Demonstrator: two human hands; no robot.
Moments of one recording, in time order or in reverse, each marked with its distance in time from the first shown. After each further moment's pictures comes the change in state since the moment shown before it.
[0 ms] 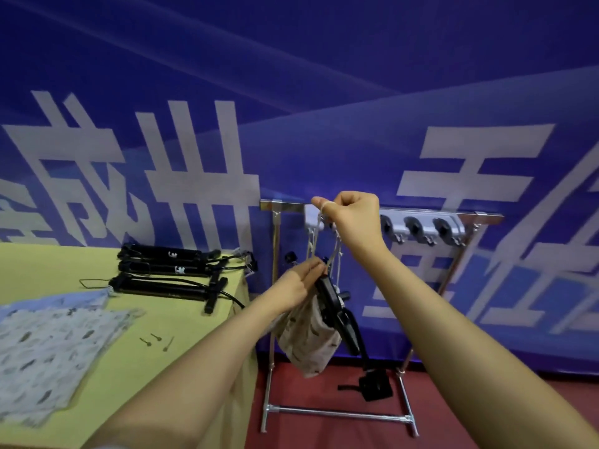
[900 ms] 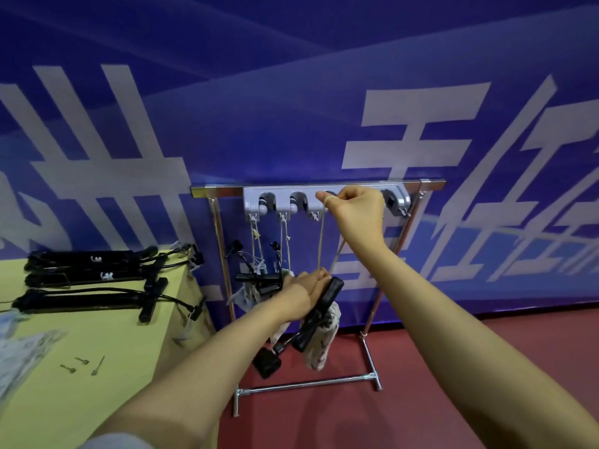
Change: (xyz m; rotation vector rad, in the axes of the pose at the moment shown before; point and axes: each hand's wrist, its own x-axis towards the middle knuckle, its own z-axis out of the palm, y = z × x) left_hand 0.063 0.000 0.110 0.428 -0.174 -0.042; right_hand 0.021 0.068 -0.087 -0.178 0.214 0.117
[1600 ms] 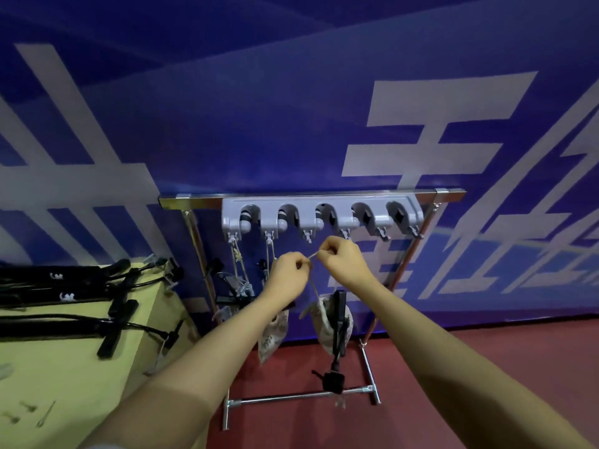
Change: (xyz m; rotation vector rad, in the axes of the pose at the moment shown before) left_hand 0.111 -0.010 -0.023 -0.318 0.264 -0.161; right_hand 0.058 0.126 0.023 -0.308 -0.509 0.229
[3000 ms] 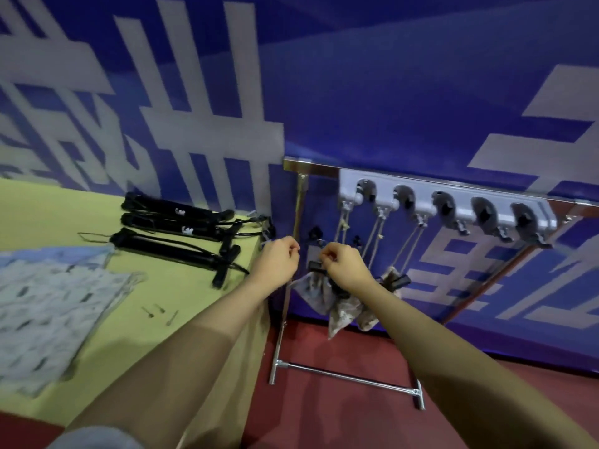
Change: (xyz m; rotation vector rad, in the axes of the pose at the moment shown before) left_hand -0.074 -0.133 -0.141 0.244 0.228 -0.140; right_hand -0.022 -0.059 0.172 -0.186 -0.271 -0.117
